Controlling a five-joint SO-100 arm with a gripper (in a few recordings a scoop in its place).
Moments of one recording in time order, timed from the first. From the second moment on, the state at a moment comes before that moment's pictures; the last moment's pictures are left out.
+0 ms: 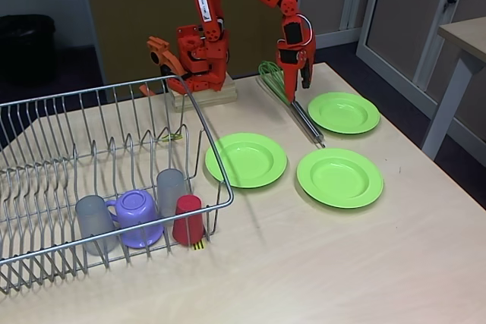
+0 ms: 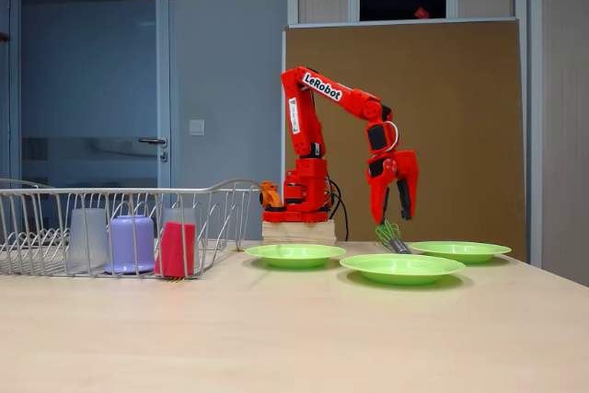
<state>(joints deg) -67.3 105.9 134.9 44.9 117.4</state>
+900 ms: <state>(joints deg) -65.9 94.7 139.7 30.6 113.5</state>
